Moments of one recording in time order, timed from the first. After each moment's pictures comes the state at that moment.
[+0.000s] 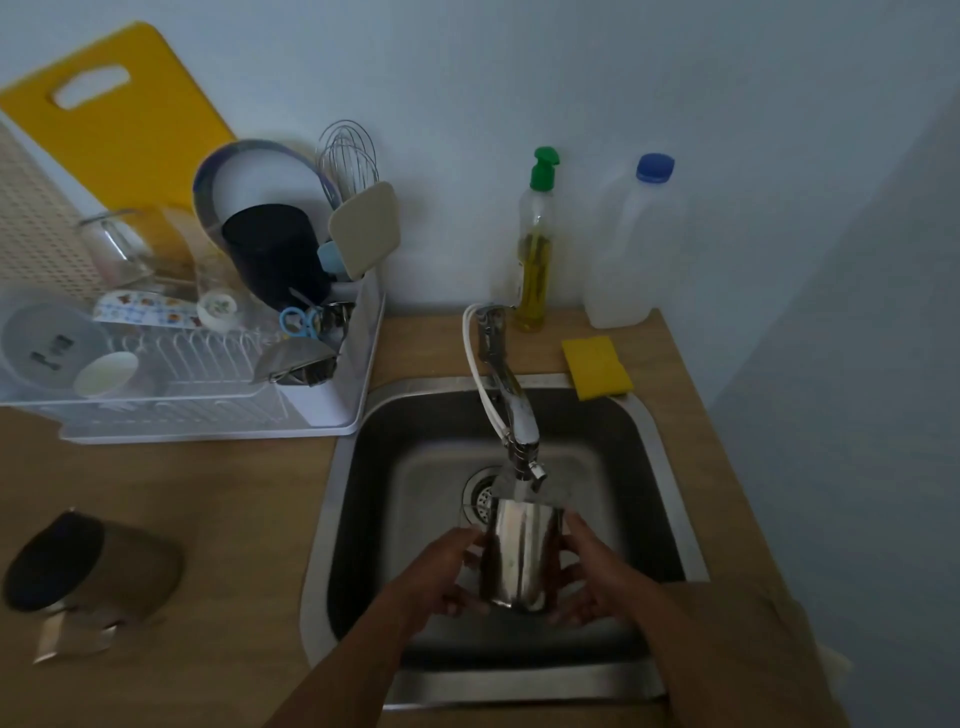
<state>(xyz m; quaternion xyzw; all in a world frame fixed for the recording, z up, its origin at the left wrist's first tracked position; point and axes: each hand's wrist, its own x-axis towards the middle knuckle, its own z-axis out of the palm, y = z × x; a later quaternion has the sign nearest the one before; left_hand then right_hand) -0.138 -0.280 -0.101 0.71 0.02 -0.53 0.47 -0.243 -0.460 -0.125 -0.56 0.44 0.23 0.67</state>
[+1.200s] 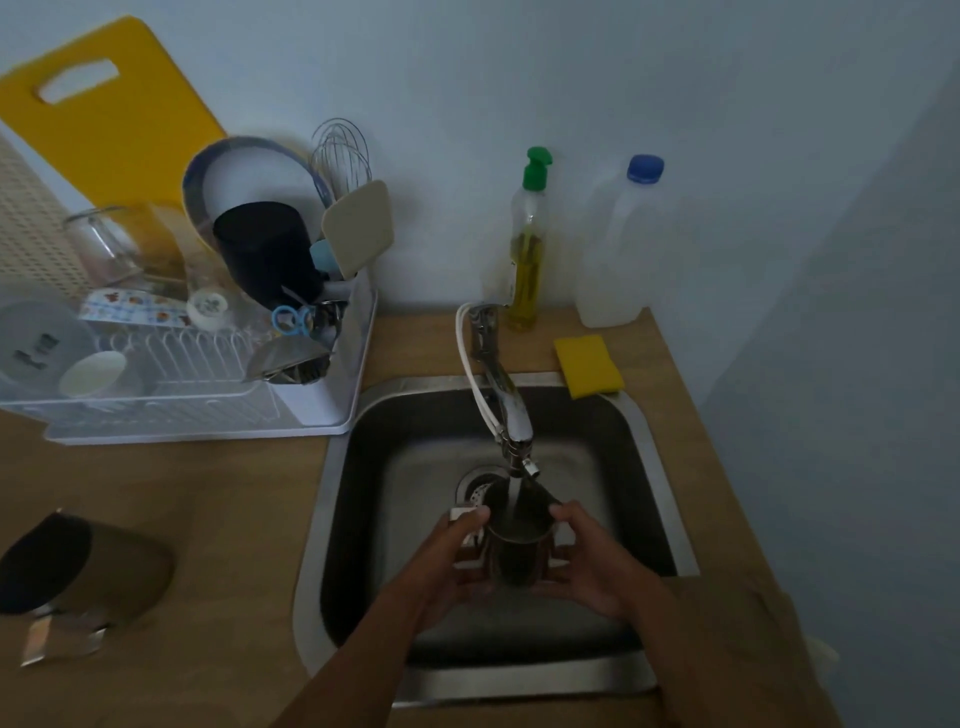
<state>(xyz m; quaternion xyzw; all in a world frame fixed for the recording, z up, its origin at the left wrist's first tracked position) -0.145 -0.289 -0.102 0.59 0.08 -0.52 0.61 -0.241 -0.460 -0.128 -0.38 0.41 0.12 0.82</state>
